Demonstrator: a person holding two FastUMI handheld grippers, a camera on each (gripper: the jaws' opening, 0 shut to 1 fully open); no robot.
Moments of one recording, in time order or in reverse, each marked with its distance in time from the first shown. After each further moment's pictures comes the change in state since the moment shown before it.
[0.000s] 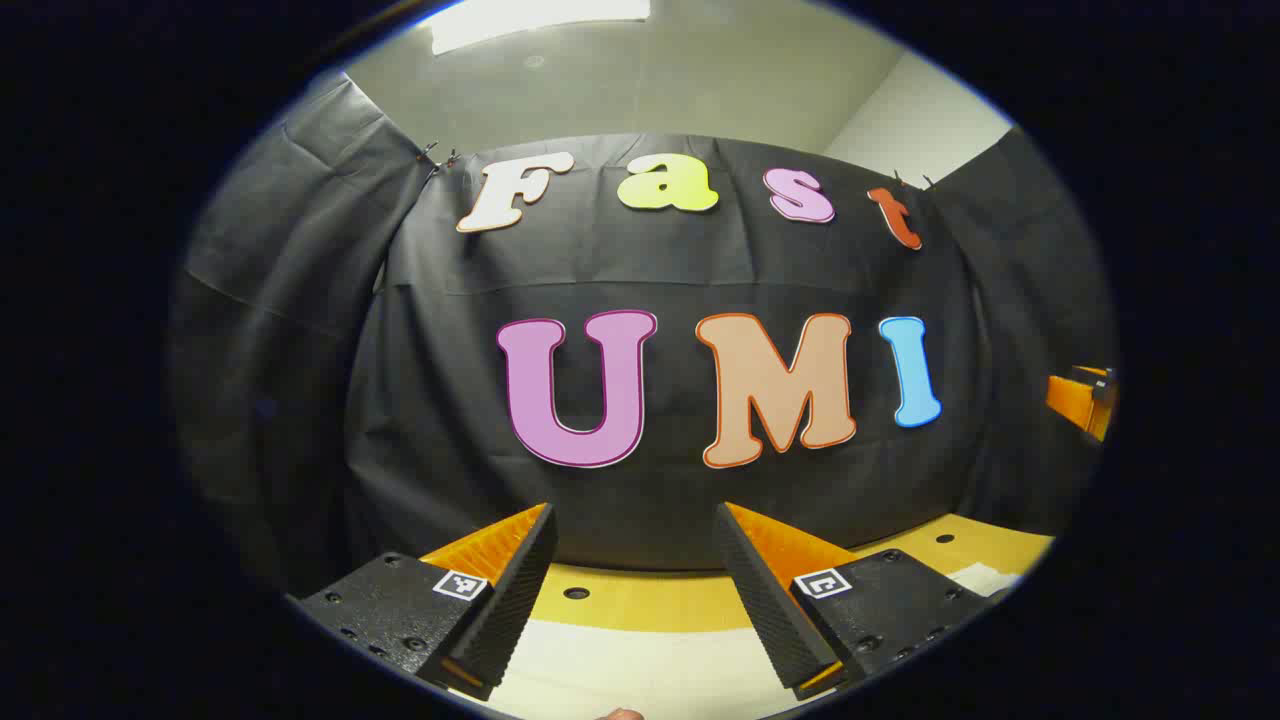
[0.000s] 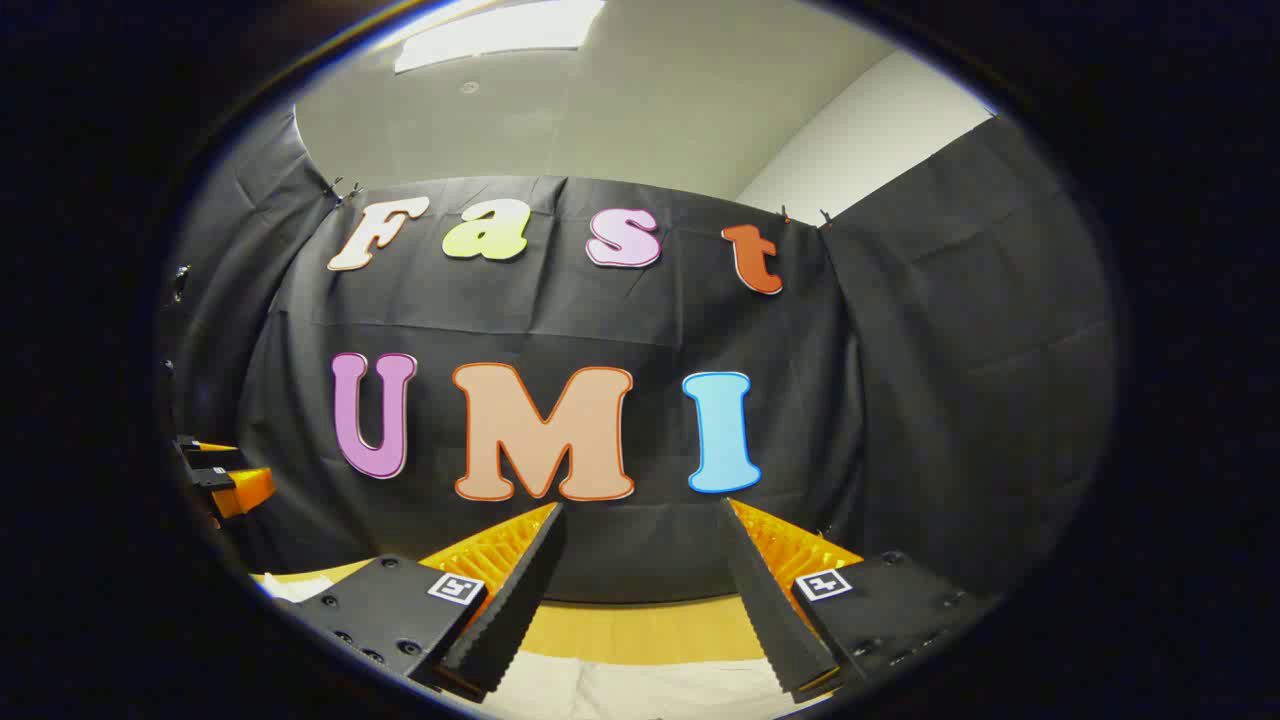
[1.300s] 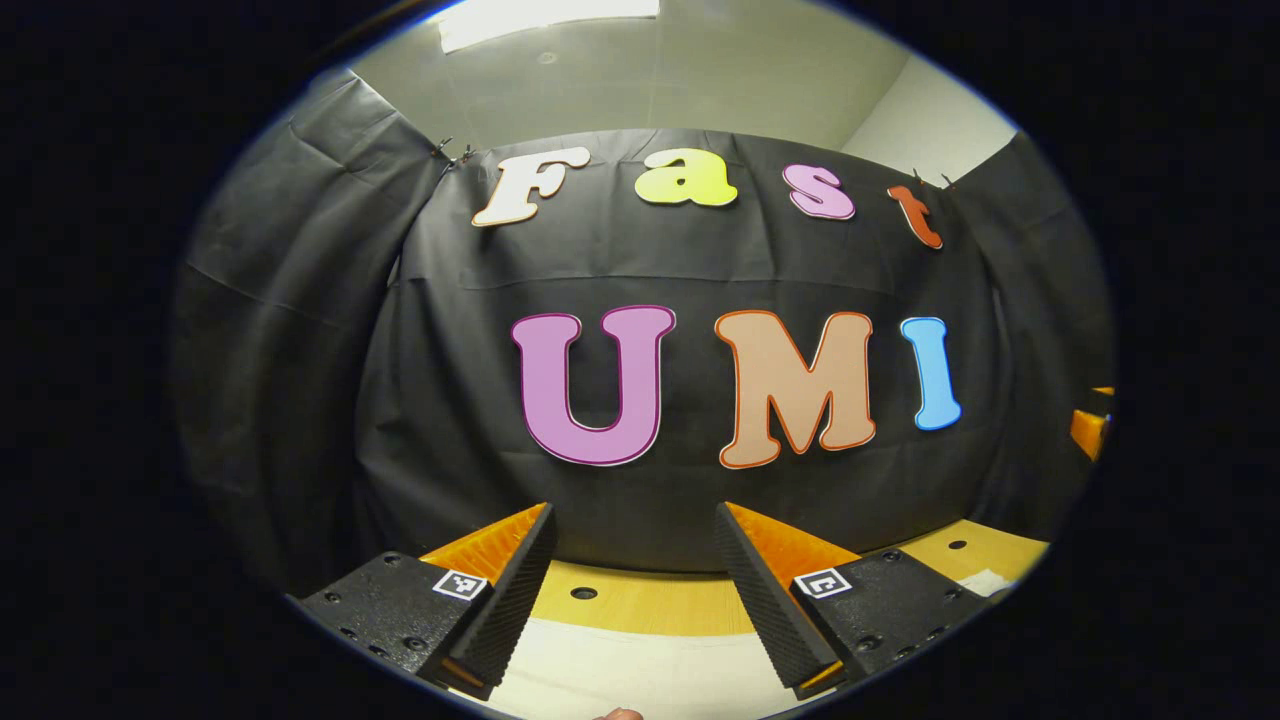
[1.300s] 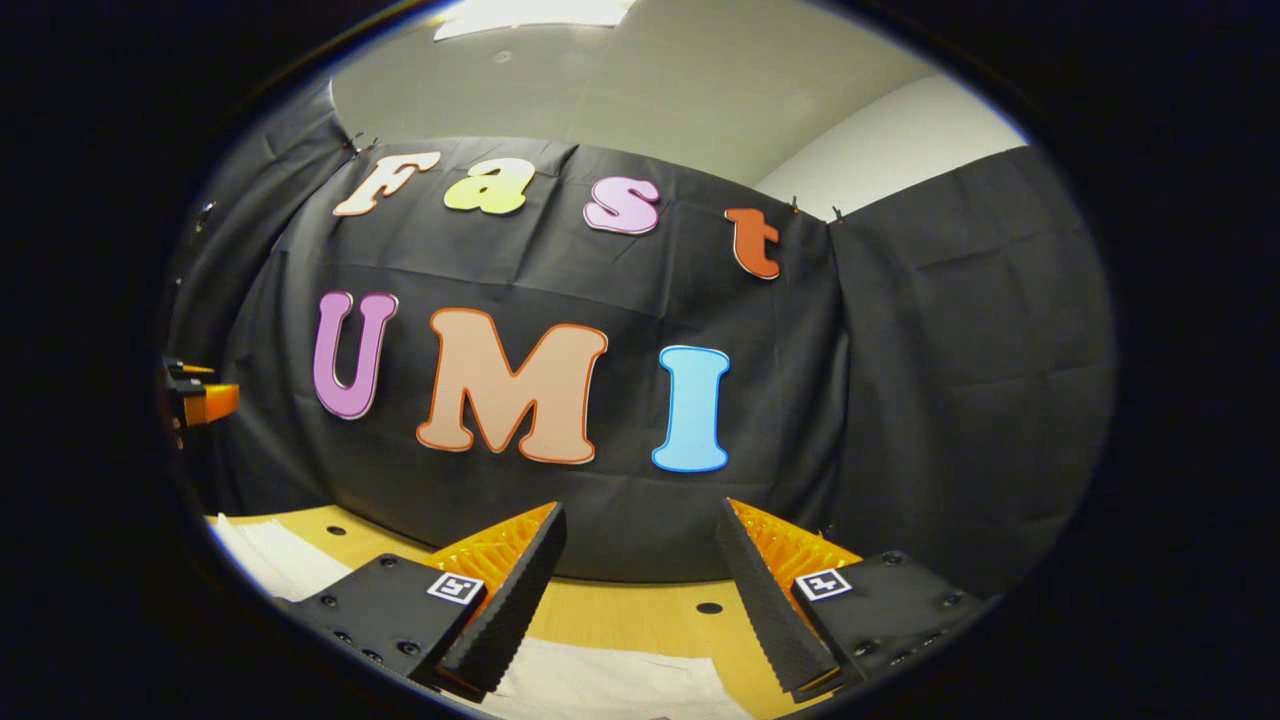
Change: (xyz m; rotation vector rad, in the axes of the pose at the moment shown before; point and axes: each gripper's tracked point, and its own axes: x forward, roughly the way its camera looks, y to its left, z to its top) left arm 0.013 0.009 -0.007 -0.023 0.010 0.049; right arm -0.001 -0.053 -0.040 -0.140 0.098 -0.009
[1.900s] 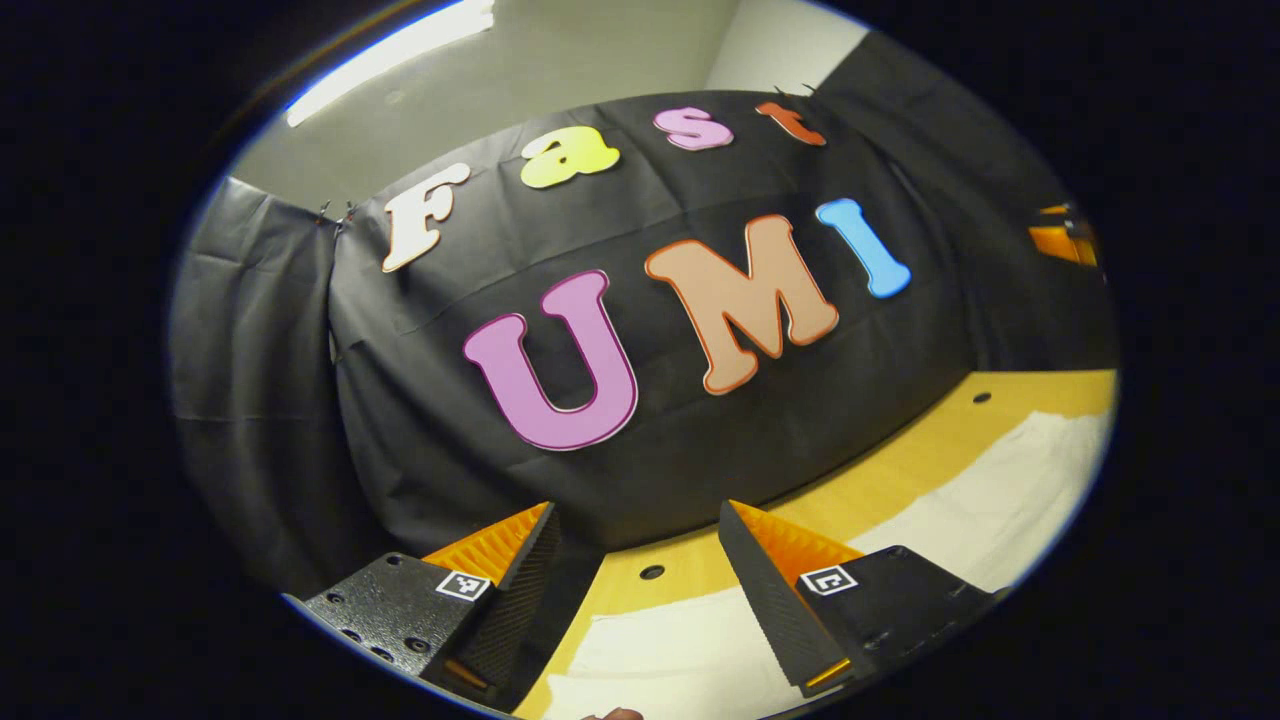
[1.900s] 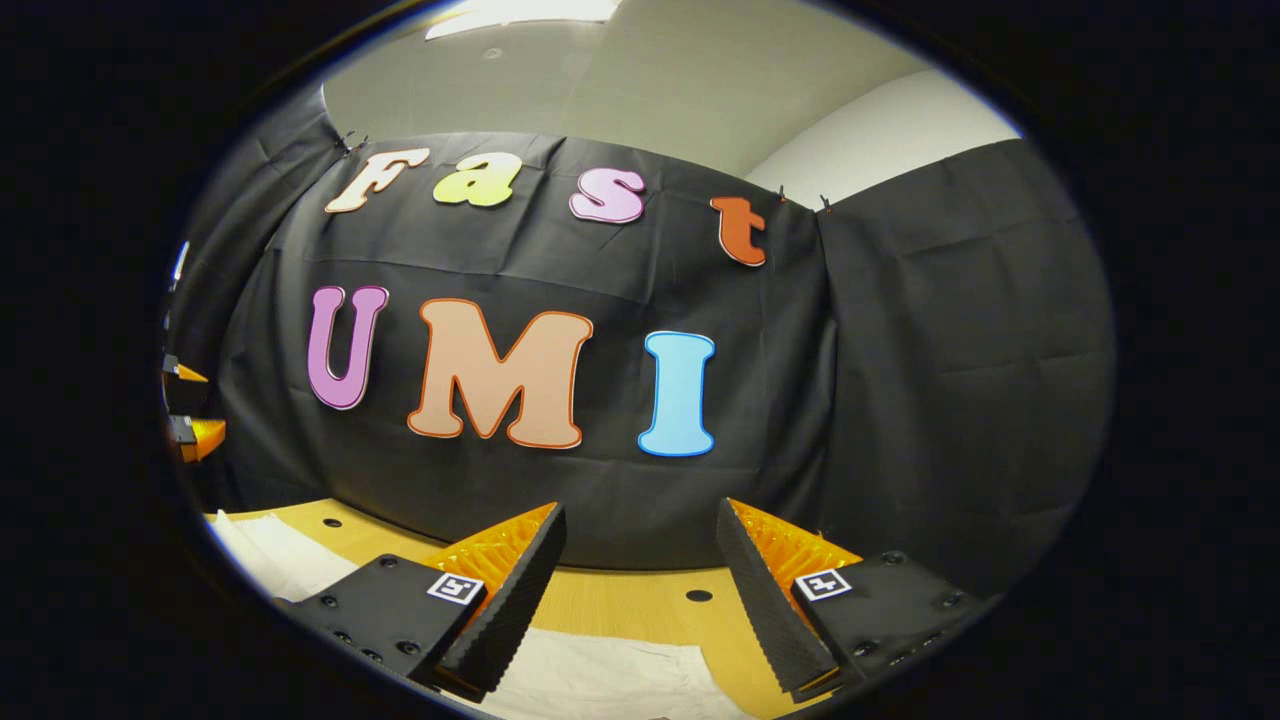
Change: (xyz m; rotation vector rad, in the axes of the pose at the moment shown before) left arm -0.019 0.028 -0.059 0.476 0.119 -0.143; right arm -0.010 -0.014 -0.010 0.038 0.022 -0.015
